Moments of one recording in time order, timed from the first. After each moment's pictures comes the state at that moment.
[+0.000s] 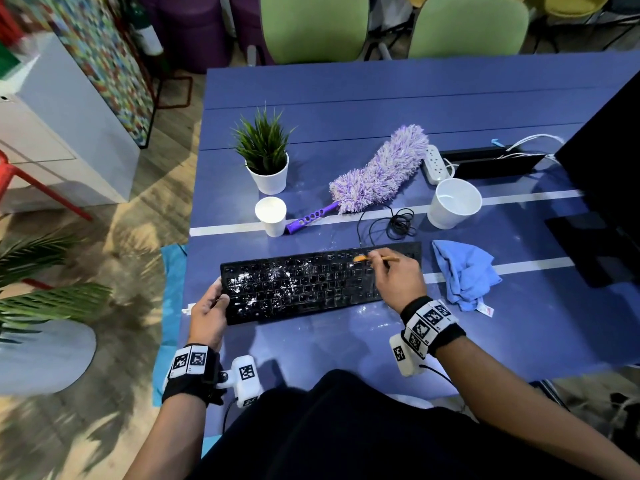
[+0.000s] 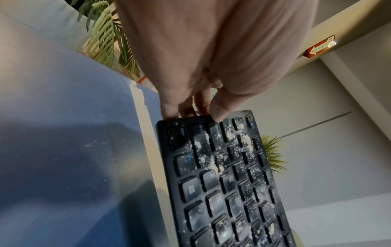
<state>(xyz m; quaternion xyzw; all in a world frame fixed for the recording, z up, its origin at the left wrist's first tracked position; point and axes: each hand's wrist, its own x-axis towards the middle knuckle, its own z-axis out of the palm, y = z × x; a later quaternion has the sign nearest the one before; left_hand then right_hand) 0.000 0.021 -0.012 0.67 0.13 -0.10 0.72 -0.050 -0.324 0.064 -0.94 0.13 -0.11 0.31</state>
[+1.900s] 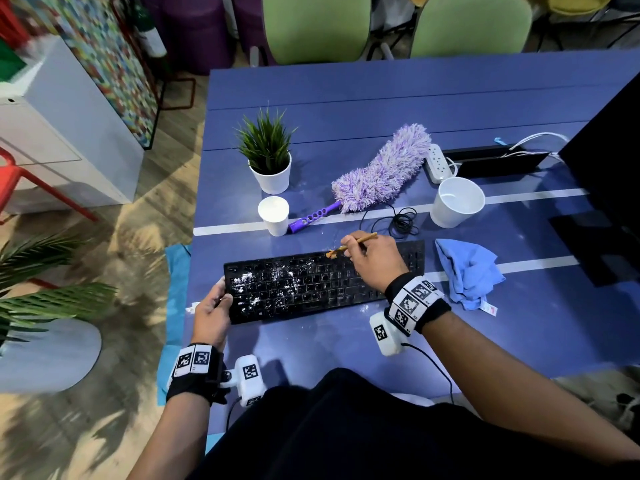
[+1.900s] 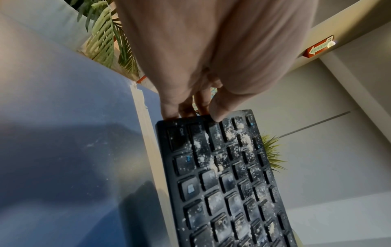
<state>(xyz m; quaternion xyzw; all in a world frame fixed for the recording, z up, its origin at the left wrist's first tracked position) -0.004 0.022 -0.008 0.68 0.14 -0.08 0.71 -0.014 -0.292 0.101 -0.94 0.07 -0.03 0.34</state>
